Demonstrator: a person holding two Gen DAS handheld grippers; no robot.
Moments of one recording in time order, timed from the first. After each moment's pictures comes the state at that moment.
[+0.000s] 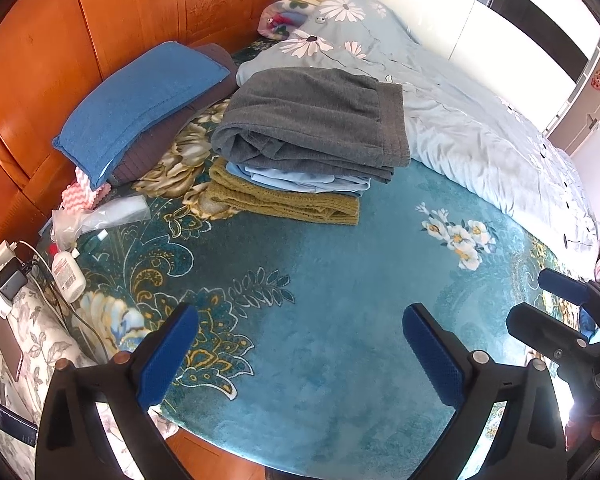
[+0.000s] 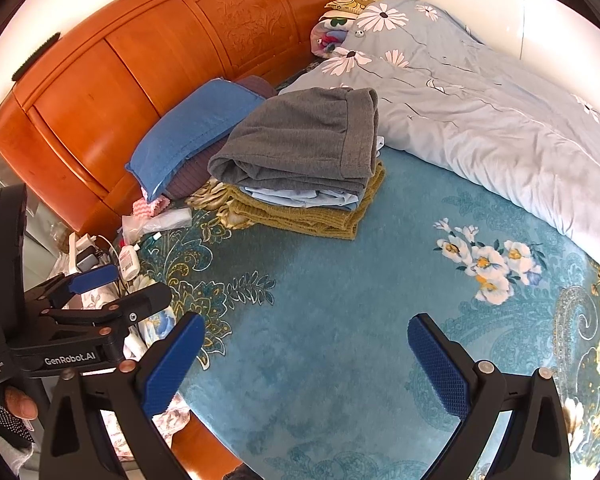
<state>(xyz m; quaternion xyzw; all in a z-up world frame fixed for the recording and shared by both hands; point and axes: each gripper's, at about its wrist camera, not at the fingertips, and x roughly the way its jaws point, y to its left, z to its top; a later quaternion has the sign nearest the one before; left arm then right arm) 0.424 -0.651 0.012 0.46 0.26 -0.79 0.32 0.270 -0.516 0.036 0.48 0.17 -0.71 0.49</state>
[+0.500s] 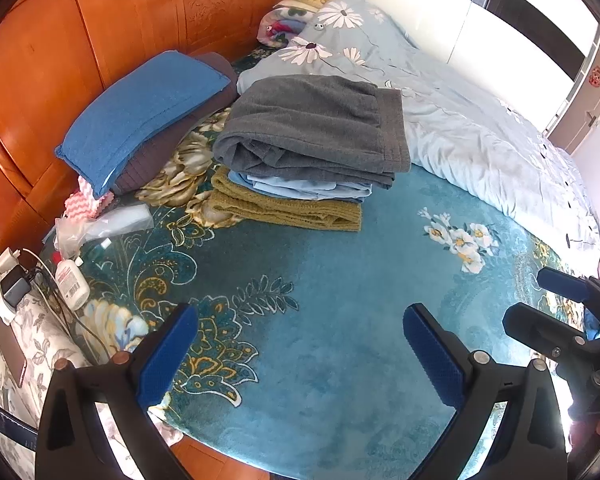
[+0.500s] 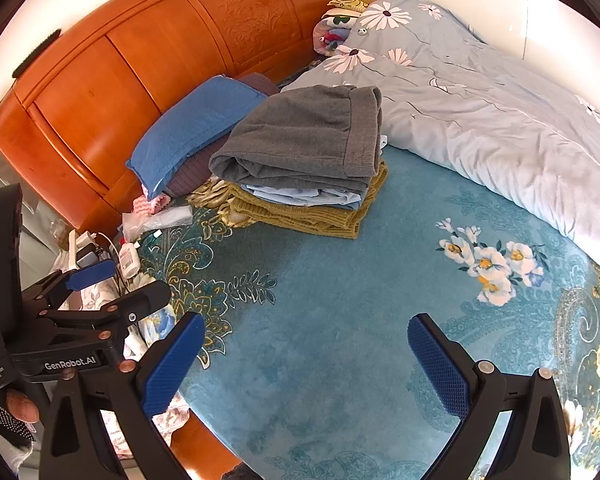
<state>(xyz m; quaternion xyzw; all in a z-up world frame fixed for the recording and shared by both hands) 0.424 -0.651 0.013 0.45 0.25 -0.79 0.32 0.270 -0.520 0.034 0.48 0.18 -0.71 0.49</state>
